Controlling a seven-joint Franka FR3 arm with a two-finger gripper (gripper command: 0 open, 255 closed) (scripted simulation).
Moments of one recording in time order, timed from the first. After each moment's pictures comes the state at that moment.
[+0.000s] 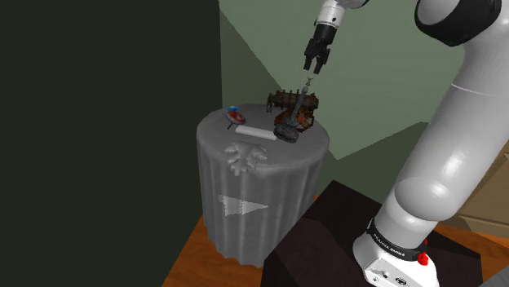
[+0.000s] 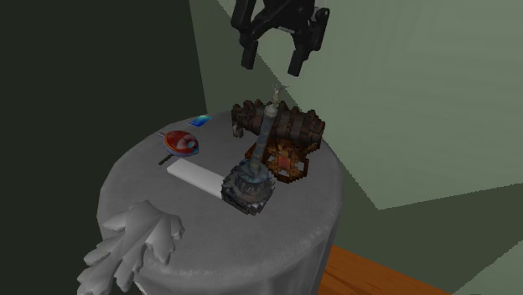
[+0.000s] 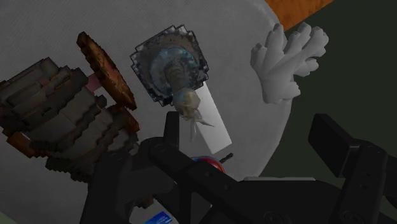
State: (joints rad) arm -0.10 0.01 -0.53 -1.63 0.26 1.50 -0.60
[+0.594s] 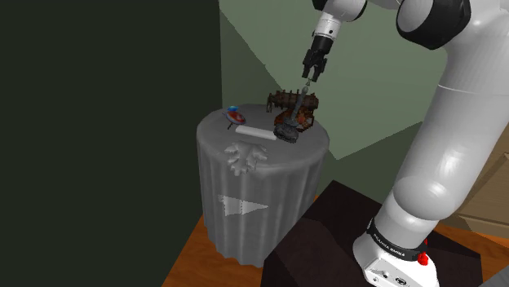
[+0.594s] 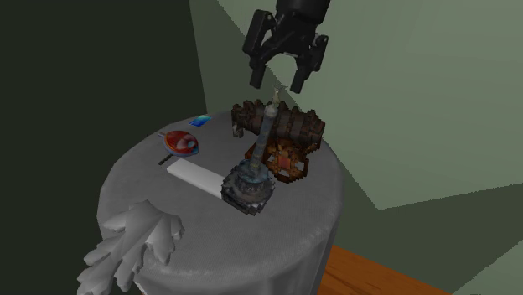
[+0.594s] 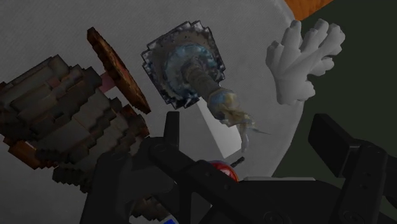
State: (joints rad) arm -0.13 0.10 -0.56 -1.63 0.32 1.53 -0.67
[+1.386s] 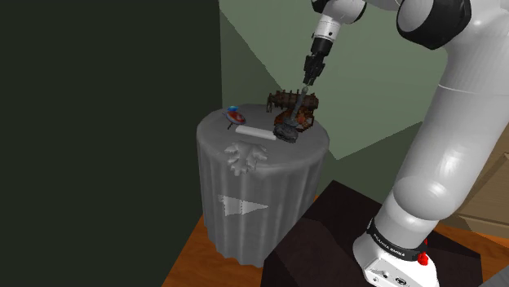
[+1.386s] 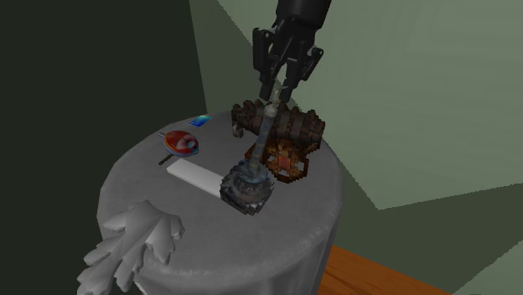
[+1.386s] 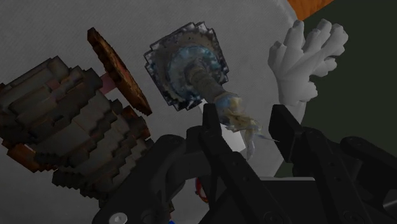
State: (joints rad) arm -0.12 0.10 -0.56 -1.64 0.32 1.55 -0.68
